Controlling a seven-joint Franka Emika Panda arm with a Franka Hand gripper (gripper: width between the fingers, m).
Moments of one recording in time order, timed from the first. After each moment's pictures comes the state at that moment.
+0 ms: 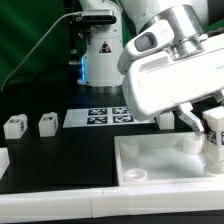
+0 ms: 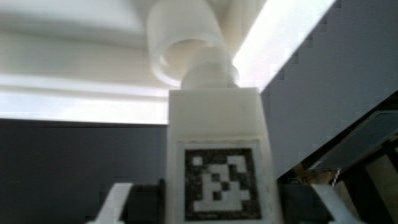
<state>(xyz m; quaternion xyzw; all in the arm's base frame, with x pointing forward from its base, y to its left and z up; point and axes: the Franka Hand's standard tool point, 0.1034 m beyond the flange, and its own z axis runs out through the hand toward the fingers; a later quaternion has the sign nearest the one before) 0.616 0.119 0.087 -0.94 -0.14 -0.31 0.11</state>
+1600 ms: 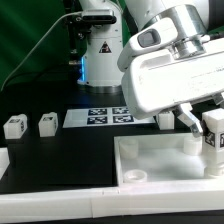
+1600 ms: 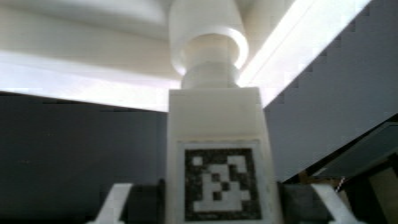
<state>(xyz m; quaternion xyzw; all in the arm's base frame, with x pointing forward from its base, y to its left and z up) 0.622 0.114 0.088 -0.93 -0.16 -0.31 0.09</state>
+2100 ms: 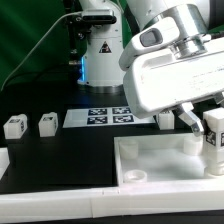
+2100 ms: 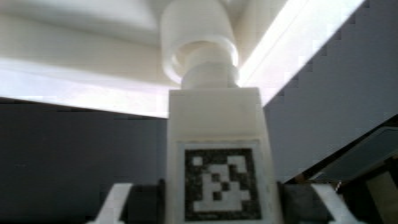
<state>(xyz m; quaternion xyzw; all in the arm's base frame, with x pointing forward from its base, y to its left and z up) 0.618 0.110 0.082 -0.93 -0.16 -0.31 0.09</state>
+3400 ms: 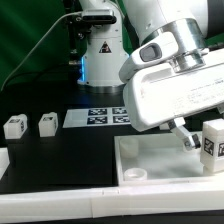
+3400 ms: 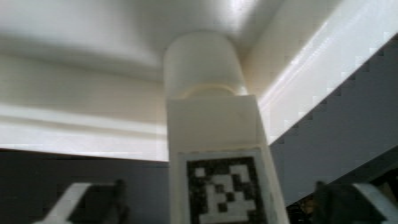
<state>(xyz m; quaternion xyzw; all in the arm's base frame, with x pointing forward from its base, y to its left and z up) 0.614 0.113 0.067 -0.94 -0.16 -0.30 0.09</state>
